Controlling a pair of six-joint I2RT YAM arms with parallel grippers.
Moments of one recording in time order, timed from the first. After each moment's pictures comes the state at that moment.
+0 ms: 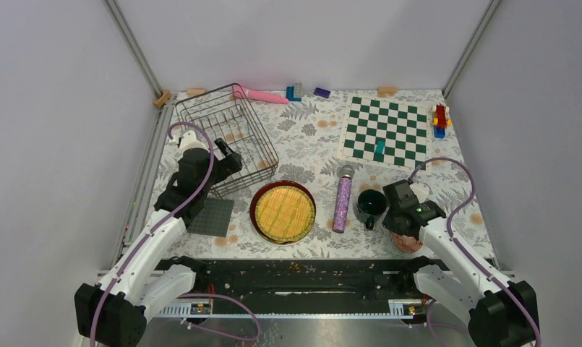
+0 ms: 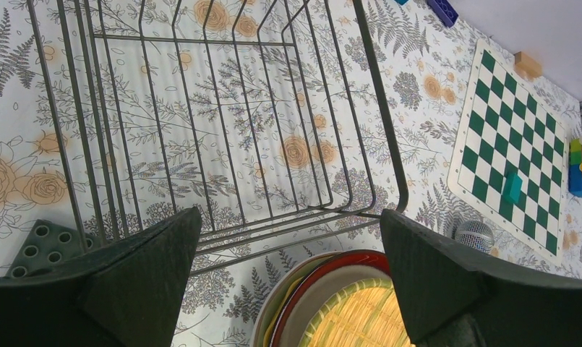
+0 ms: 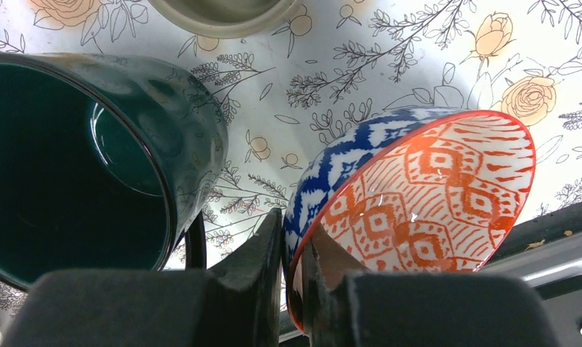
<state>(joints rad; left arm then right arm) -0.32 0.92 0.73 -0.27 -0.23 -0.65 0.36 0.90 0.54 -0.82 0.31 0.81</state>
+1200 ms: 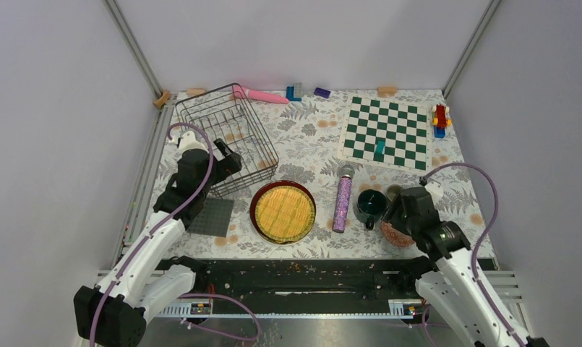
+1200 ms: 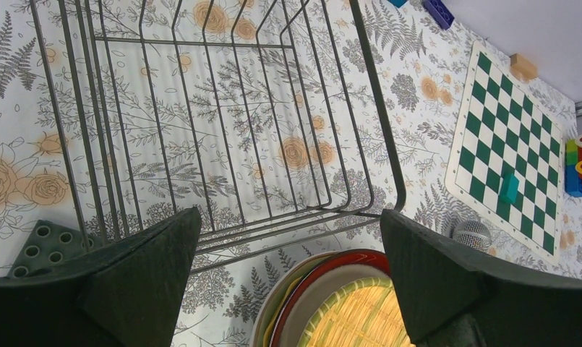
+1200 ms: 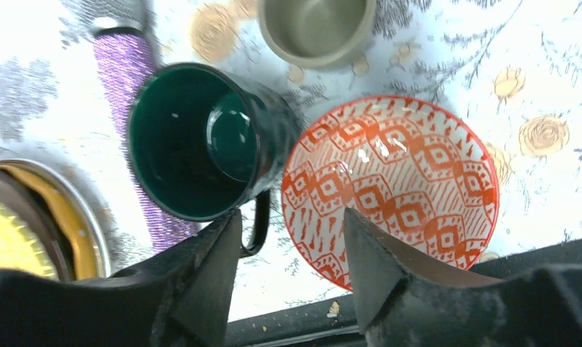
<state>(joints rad) -0.32 0.91 0.73 -0.27 -0.23 -0.65 0.36 0.61 0.55 -0.86 0.27 0.78</state>
